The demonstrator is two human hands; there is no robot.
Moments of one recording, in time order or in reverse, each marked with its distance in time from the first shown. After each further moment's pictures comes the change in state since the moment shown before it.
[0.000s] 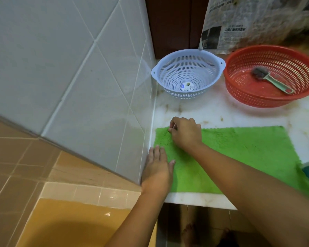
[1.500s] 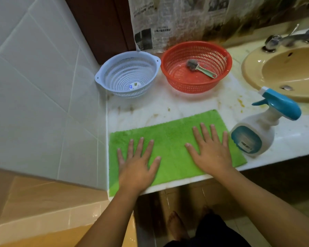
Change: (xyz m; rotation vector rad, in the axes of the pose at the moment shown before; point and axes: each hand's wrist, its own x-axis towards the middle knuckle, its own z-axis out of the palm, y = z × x) left_hand -0.006 0.040 0.020 0.155 0.059 0.277; right_hand -0.158 0.170 -0.075 -0.427 -0.051 0.258
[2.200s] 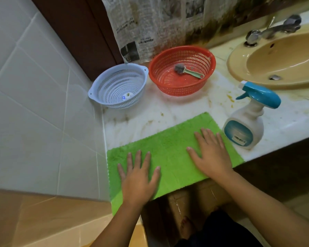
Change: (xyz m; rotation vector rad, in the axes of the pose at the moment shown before) left_hand -0.017 0.008 0.001 -0.004 0.035 -0.002; right_hand -0.024 0.003 0.000 0.234 0.138 0.036
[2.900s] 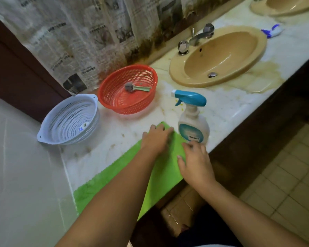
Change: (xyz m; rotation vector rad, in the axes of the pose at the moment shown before) left_hand 0.144 0.193 -0.035 0.234 -0.179 0.639; right_hand -0.043 0.026 -0.007 0.132 0.273 0.342
